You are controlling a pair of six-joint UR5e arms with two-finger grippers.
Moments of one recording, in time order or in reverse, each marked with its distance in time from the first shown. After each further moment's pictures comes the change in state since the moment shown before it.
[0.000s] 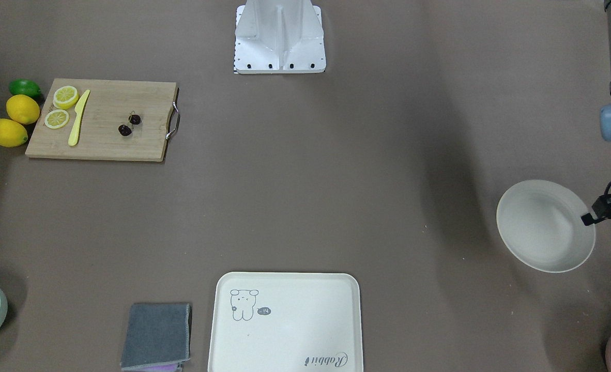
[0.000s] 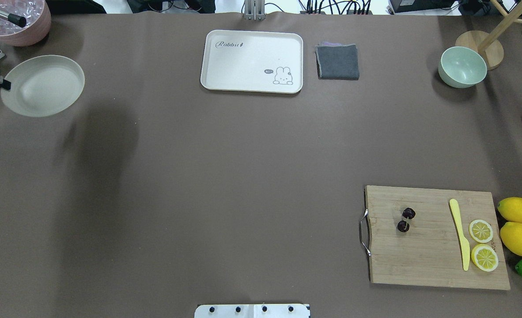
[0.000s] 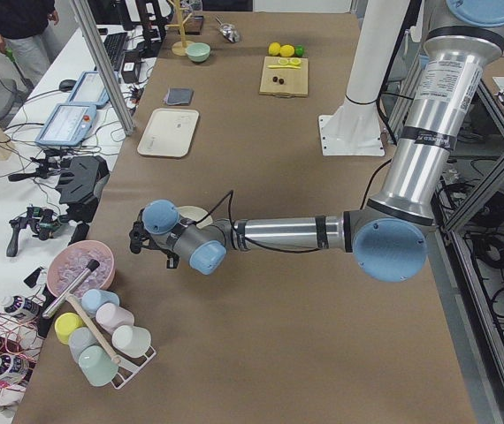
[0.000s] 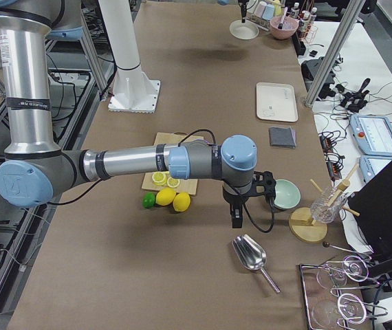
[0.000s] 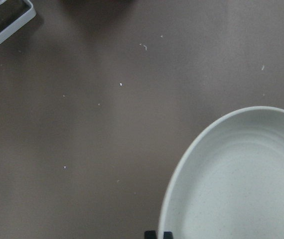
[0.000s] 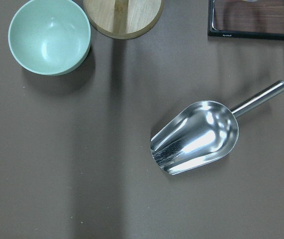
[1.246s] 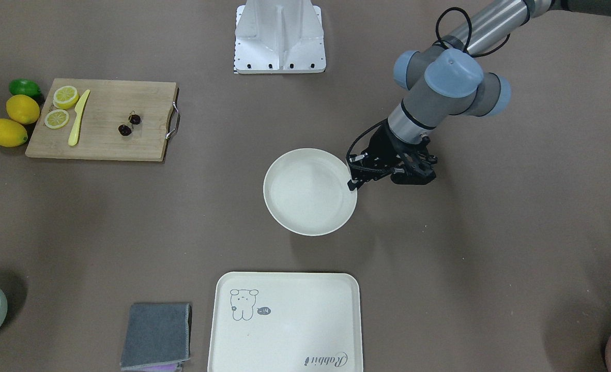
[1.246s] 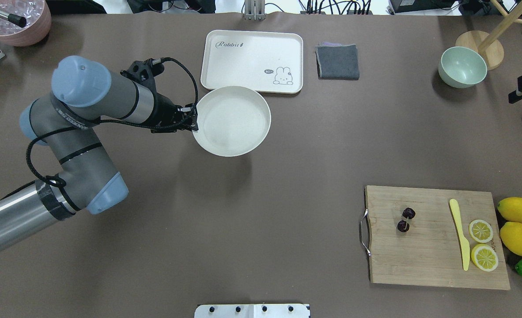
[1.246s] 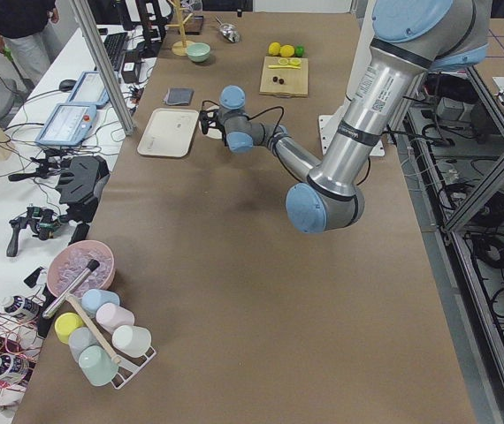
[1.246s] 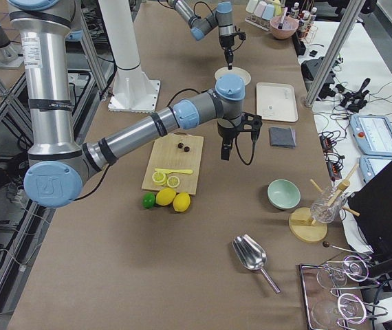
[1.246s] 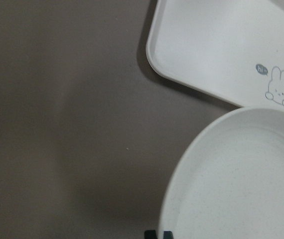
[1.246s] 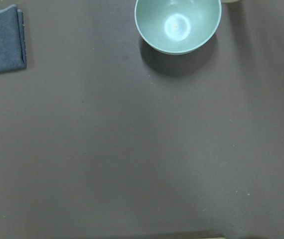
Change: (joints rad) left arm 0.589 -0.210 -0.332 0.008 0.499 -0.664; right arm -0.333 0.010 0.304 0.010 0.004 0.709
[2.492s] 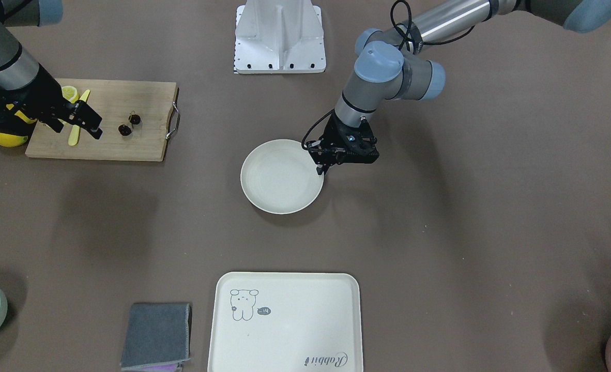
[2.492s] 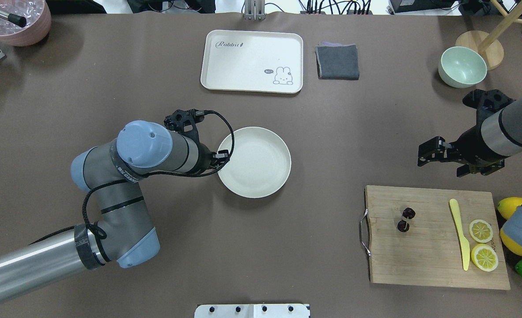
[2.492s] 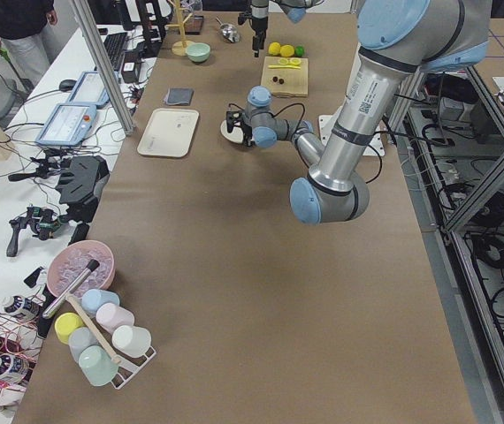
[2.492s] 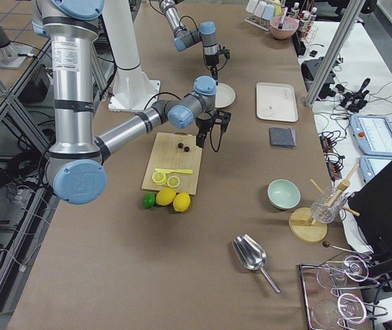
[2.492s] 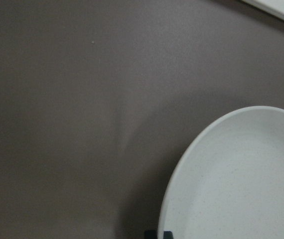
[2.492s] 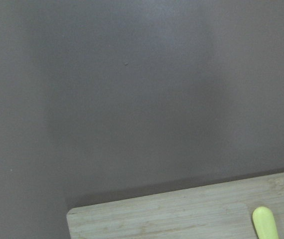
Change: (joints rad) left arm 0.192 -0.036 0.006 0.136 0.204 0.016; right arm -0.464 -0.053 0.030 0.243 -0.214 0.515
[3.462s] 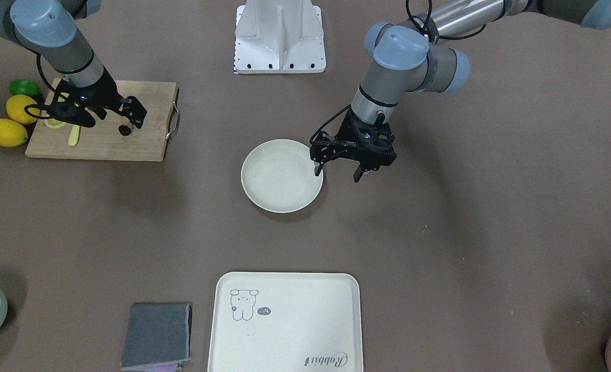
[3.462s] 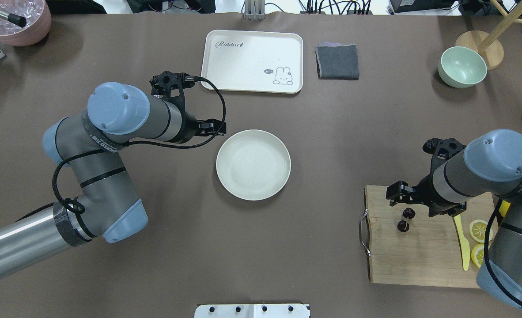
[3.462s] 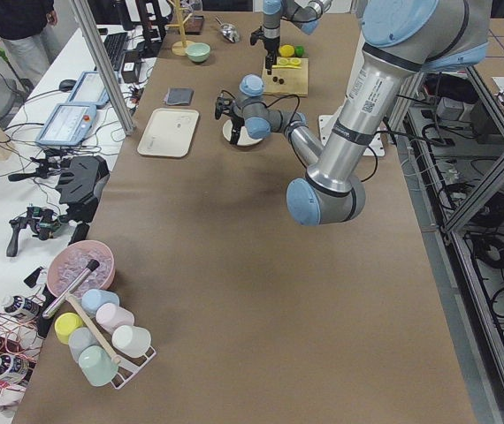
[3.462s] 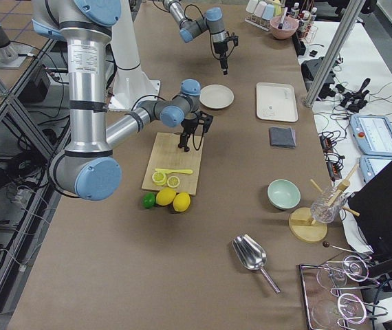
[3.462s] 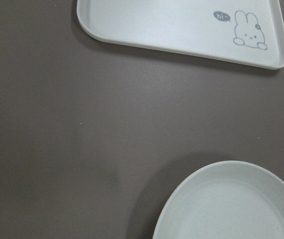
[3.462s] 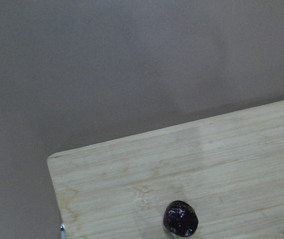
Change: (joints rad) left arm -0.111 0.000 -0.088 0.064 -0.005 0.224; right arm -0.246 -0.002 -0.008 0.000 -0.141 0.204
